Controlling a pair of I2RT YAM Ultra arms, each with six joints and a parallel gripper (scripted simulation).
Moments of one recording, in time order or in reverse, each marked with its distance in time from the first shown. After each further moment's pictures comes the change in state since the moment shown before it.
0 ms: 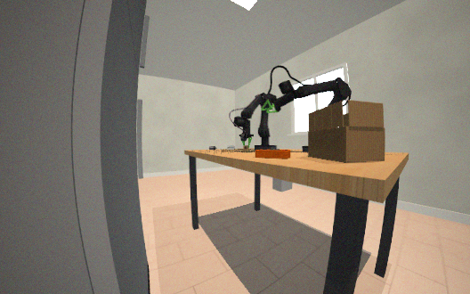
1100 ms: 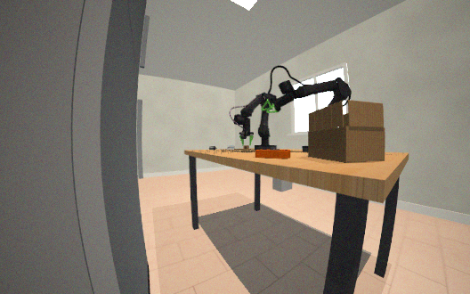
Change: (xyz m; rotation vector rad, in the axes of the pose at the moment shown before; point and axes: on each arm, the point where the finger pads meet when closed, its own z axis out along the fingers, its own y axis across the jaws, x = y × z) left arm 0.000 0.000 0.000 0.000 0.000 0.000; right arm -0.003 0.001 -0.015 -0.006 0.002 0.007
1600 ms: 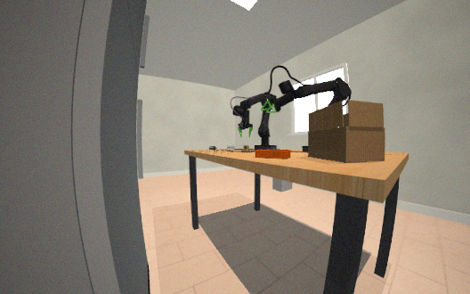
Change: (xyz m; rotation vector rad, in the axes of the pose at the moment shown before) left arm 0.000 0.000 0.000 0.000 0.000 0.000; right arm -0.009 -0.008 -0.061 0.022 -0.024 -0.012
